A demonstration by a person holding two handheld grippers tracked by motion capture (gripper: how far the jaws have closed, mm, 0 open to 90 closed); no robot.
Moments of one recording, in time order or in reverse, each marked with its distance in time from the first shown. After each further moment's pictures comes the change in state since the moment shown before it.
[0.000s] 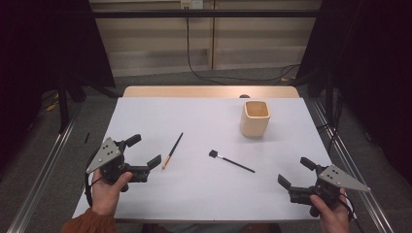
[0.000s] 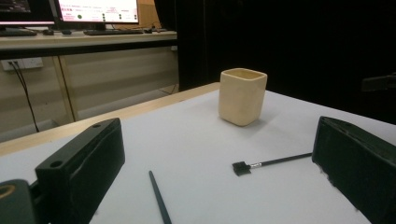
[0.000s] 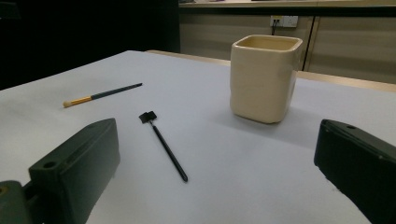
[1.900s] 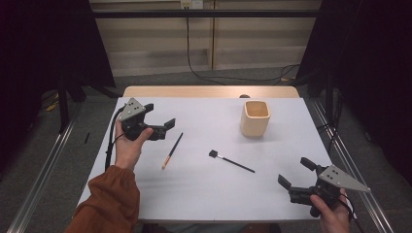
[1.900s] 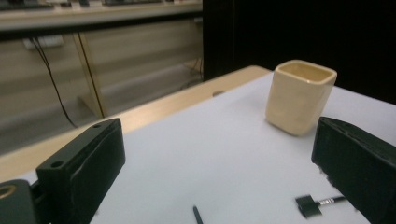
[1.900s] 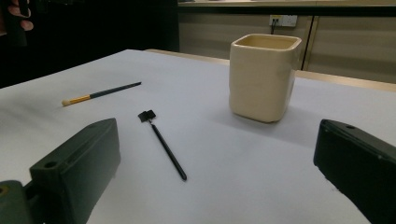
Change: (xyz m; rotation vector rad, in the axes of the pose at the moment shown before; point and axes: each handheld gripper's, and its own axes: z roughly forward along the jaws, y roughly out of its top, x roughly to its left) left arm 0.050 0.039 0.089 0.175 0.076 -0.017; right arm 0.000 0.000 -0.001 0.003 -0.004 0.000
